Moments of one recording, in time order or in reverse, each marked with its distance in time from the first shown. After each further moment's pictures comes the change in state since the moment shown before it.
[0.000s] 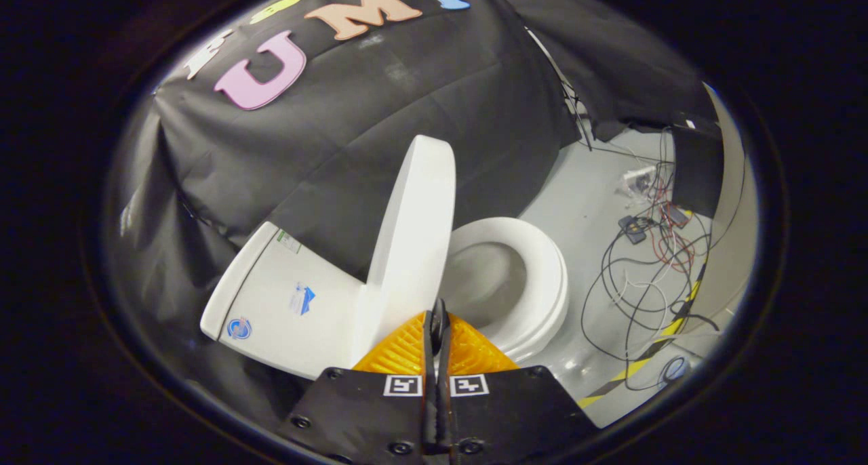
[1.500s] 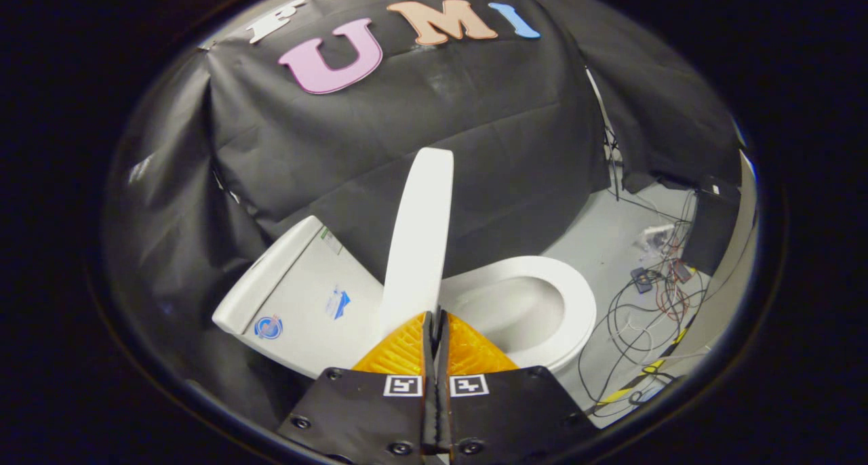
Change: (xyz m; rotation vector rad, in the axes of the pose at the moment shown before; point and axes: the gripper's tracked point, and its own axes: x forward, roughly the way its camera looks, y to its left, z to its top) arm -0.018 0.097 0.024 -0.180 -0.086 0.044
